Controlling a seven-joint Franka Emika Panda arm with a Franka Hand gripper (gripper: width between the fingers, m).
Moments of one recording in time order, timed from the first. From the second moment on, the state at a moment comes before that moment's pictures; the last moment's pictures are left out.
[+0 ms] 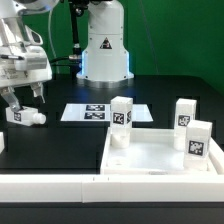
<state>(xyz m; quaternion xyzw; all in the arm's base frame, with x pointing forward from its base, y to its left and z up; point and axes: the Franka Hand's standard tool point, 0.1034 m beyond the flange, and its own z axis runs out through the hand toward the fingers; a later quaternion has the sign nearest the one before) 0.407 -0.177 0.038 -0.55 0.81 0.05 0.18</state>
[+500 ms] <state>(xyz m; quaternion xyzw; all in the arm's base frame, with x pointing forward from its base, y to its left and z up) 0.407 -0.178 0.035 -0.57 0.81 0.05 0.15</state>
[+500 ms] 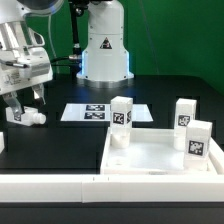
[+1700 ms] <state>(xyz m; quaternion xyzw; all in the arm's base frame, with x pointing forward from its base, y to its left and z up) 0.371 -0.184 0.010 -0.51 0.84 0.06 0.19</state>
